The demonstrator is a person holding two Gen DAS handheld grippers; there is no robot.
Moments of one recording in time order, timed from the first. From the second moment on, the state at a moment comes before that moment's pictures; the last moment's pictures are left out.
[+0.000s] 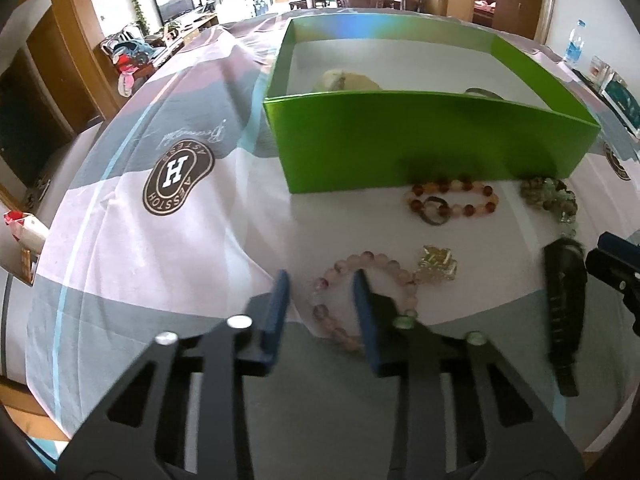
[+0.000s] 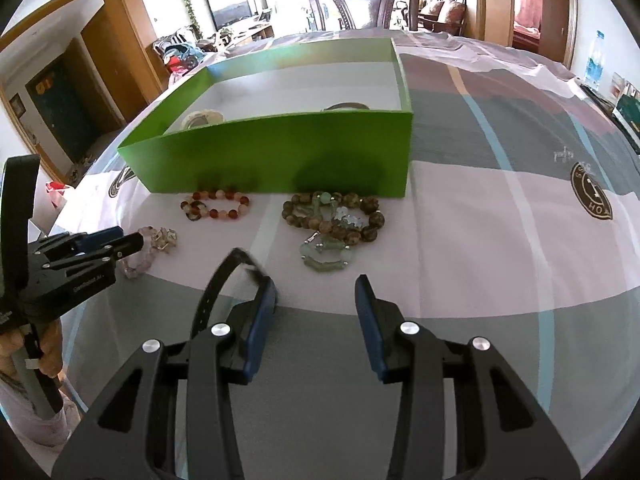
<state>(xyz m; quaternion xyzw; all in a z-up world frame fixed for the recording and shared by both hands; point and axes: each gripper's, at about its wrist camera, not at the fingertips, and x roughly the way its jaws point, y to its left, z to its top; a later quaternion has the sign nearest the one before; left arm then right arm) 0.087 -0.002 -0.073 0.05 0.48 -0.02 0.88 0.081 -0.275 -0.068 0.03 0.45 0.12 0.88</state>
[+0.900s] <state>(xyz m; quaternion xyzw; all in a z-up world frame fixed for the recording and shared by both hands) 0.082 0.002 -0.074 0.04 0.48 -0.03 0.88 0.081 -0.224 -0.079 -0.01 0.46 0.15 0.88</state>
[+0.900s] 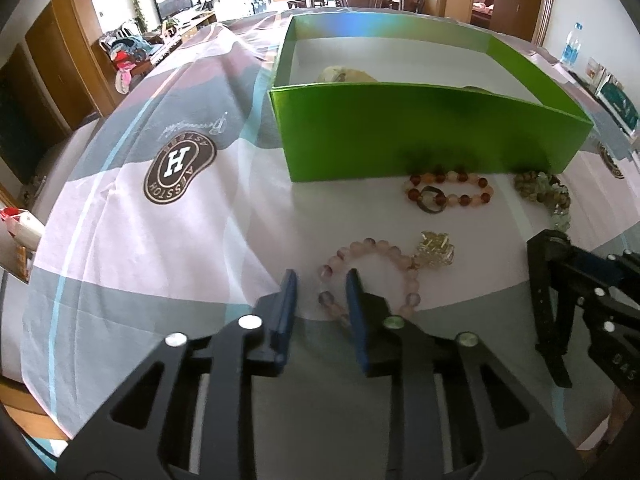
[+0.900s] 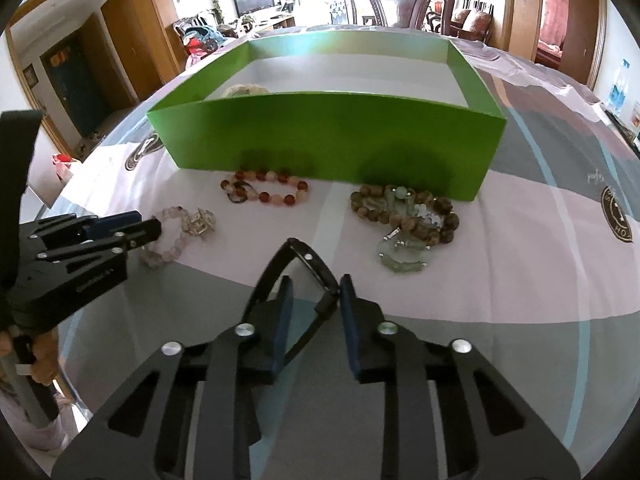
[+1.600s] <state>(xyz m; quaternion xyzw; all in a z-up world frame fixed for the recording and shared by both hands) 0.063 -0.002 -0.025 0.04 0.41 -0.03 0.91 0.071 -0.240 -0.042 0.00 0.41 0.13 0.90</state>
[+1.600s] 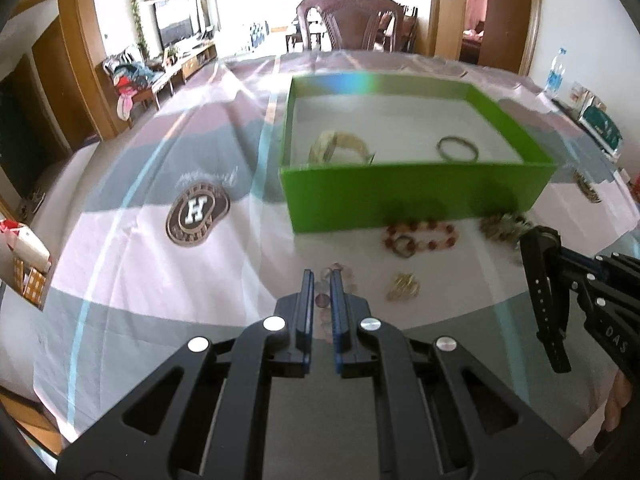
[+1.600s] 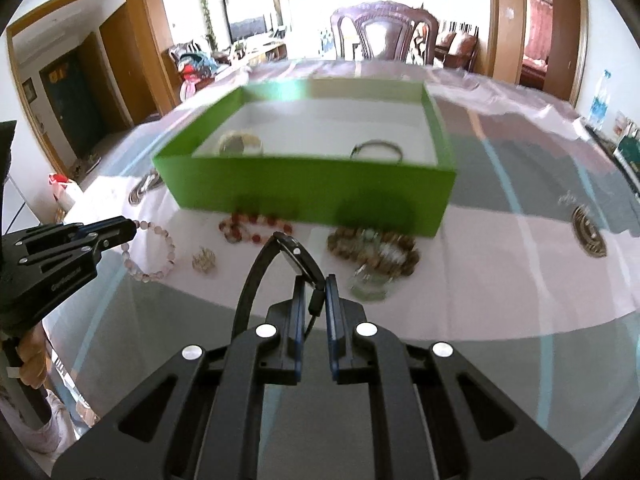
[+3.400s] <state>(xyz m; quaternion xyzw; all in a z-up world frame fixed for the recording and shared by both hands) 0.097 -0.010 -0.053 0.05 0.46 -0.04 0.89 0.143 -0.295 -0.075 -0.02 0.46 0.06 0.88</state>
